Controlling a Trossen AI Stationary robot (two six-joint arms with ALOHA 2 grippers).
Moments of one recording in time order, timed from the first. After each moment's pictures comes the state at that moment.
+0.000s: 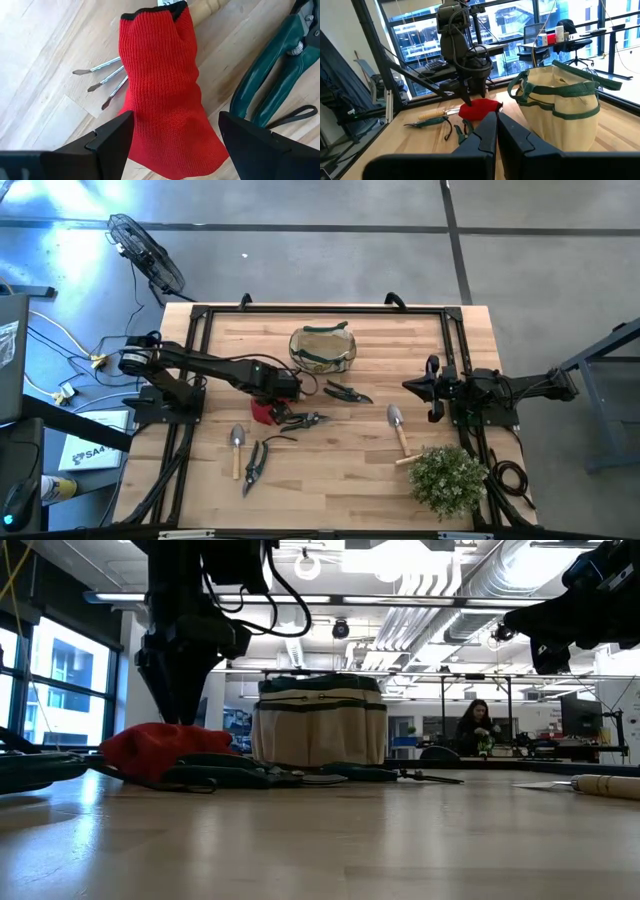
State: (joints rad) left arm -0.06 1.60 1.12 -0.97 -0.12 -0.78; right arm 0.13 0.02 0.01 0.07 0.23 0.21
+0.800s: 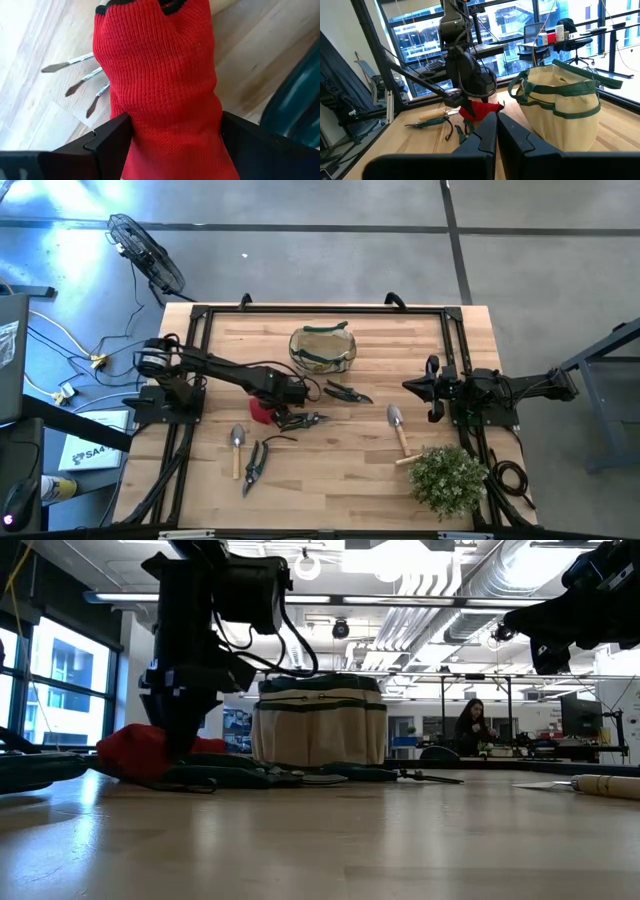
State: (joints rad) left arm -0.06 1.75 1.12 -0.94 -0.12 -0.74; right arm 0.13 0.02 0.01 0.06 0.23 0.22
